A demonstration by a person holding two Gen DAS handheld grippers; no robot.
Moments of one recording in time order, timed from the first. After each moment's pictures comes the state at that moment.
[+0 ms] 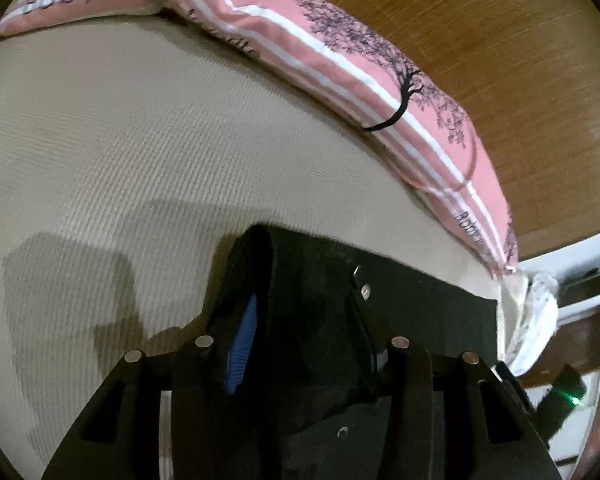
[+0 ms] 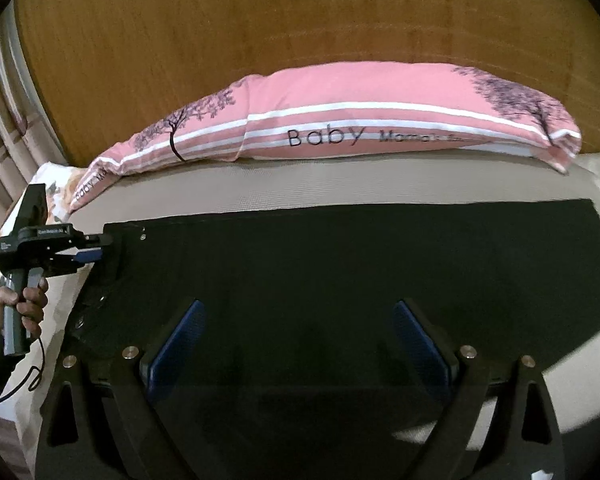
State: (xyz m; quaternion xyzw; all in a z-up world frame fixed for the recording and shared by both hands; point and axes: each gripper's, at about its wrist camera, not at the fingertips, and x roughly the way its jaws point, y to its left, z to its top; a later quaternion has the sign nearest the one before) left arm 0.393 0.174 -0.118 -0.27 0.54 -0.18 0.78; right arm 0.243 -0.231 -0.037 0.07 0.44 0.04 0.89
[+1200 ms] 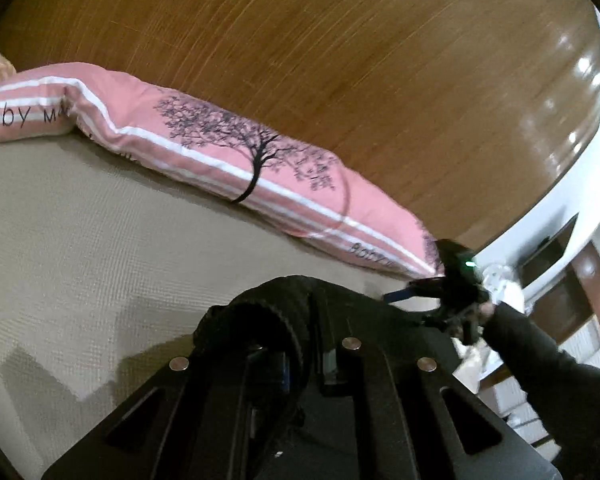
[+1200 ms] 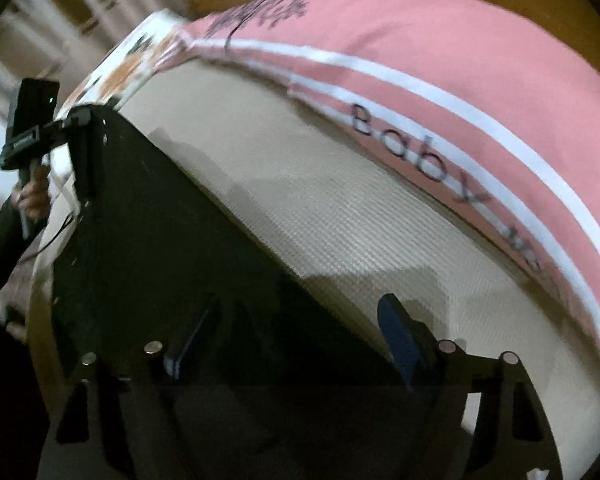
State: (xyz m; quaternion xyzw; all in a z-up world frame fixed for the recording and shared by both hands) left arm 0.358 0.152 -0.032 -0.27 0.39 -0.28 0.84; right arm 0.430 -0.264 -0.079 -0.08 0.59 0.38 0.71
